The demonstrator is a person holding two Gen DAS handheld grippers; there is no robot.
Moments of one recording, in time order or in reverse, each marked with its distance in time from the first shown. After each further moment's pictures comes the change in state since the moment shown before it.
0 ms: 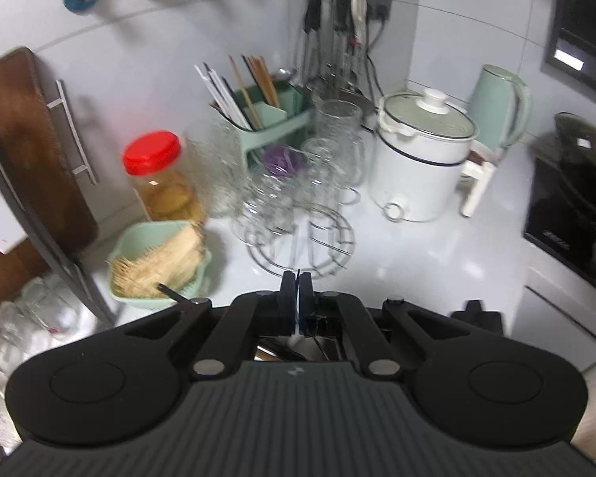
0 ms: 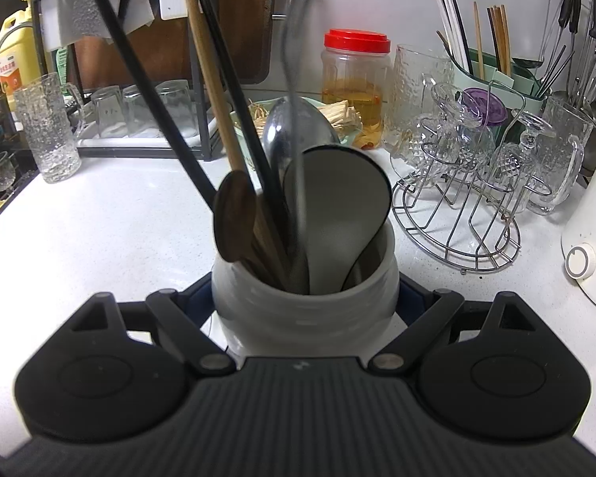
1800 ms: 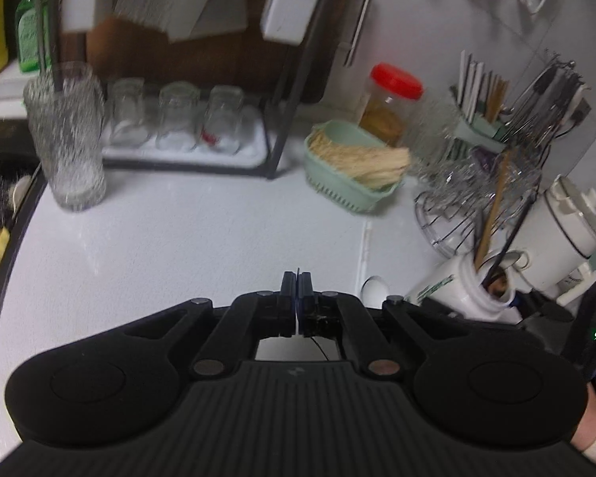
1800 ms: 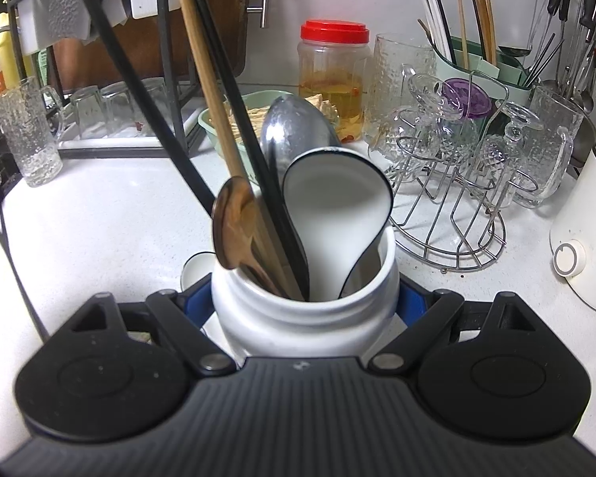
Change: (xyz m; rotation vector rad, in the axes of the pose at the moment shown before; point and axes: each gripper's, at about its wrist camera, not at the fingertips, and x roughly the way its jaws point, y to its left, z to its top) left arm -0.054 0.101 -0.145 -0.643 -0.038 0.280; right arm 0.007 -0.013 0.005 0.023 0.031 -0.031
